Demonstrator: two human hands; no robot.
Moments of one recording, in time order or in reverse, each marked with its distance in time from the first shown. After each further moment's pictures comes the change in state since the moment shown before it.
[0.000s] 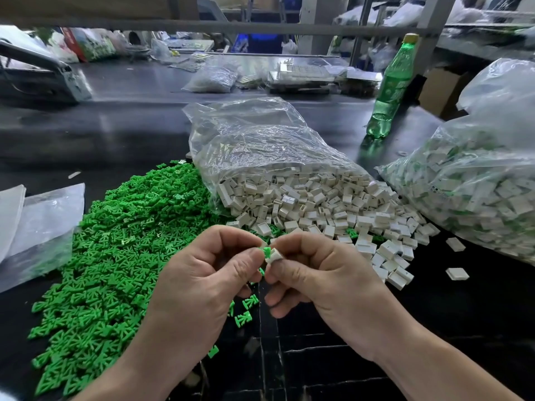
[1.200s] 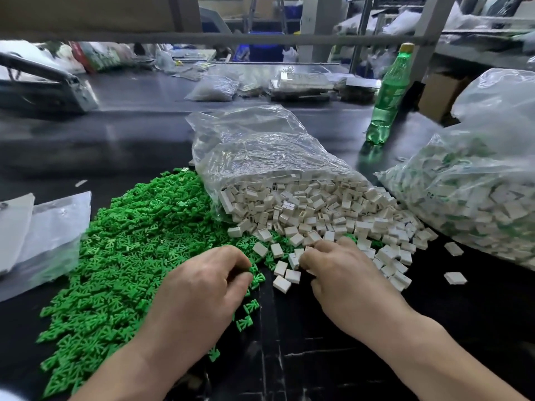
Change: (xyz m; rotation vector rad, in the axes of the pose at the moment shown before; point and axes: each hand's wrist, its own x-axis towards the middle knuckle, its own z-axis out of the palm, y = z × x) left_hand 0.009 -0.017 -0.013 0.965 -0.050 0.246; right_hand 0.007 0.004 -0.024 -1.468 0.109 -0.056
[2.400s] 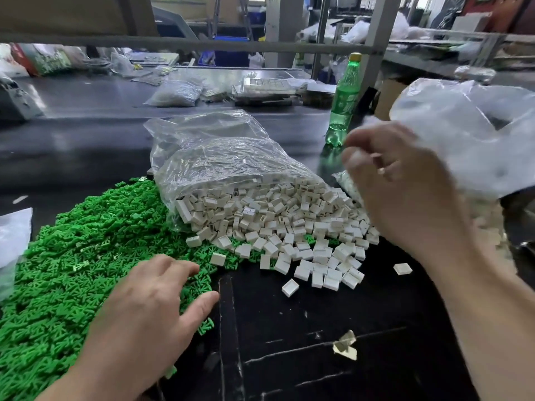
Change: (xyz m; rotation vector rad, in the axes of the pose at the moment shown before) left_hand 0.000 -0.007 0.003 0.292 -0.066 -0.053; right_hand -0.002 0.048 -0.110 0.276 0.728 0.100
